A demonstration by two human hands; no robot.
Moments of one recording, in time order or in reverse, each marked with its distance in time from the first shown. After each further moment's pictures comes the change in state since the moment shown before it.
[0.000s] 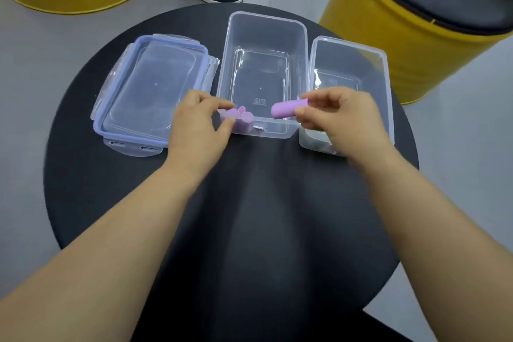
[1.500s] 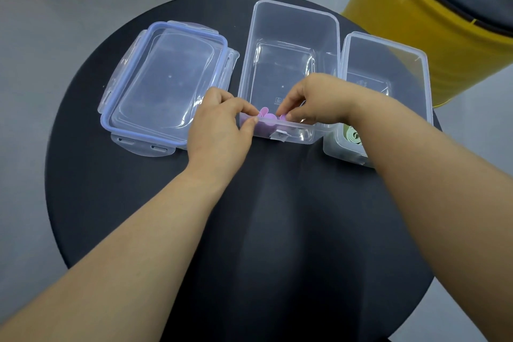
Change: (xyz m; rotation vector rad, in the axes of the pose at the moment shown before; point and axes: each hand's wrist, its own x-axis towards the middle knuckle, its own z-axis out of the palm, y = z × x) left_hand 0.012 -0.010 0.012 -0.034 0.033 -0.063; right_hand 0.093 -0.009 0.047 -0.713 -0.609 -0.068
